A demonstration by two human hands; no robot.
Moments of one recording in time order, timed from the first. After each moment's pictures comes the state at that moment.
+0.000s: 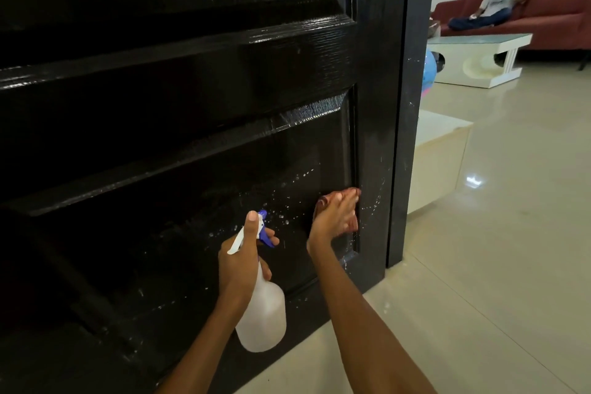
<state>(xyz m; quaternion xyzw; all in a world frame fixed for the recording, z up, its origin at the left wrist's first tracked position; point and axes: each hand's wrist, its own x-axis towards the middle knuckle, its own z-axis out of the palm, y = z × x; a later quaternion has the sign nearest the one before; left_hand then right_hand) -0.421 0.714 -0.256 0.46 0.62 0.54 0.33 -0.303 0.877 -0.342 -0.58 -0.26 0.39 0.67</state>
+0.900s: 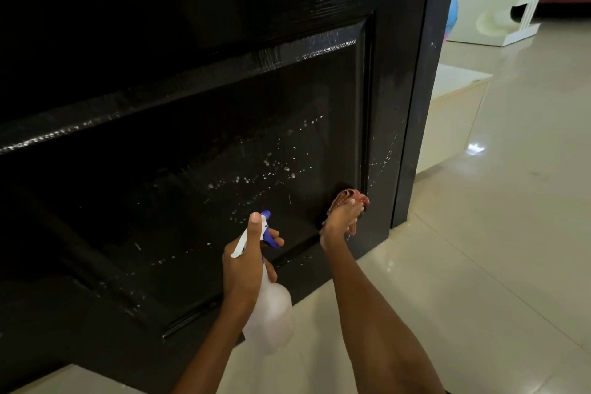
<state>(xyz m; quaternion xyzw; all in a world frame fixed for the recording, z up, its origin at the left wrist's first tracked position) -0.436 0.688 -0.330 0.42 0.65 0.51 0.37 -0.304 0.906 -0.511 -0.59 -0.09 0.50 0.63</state>
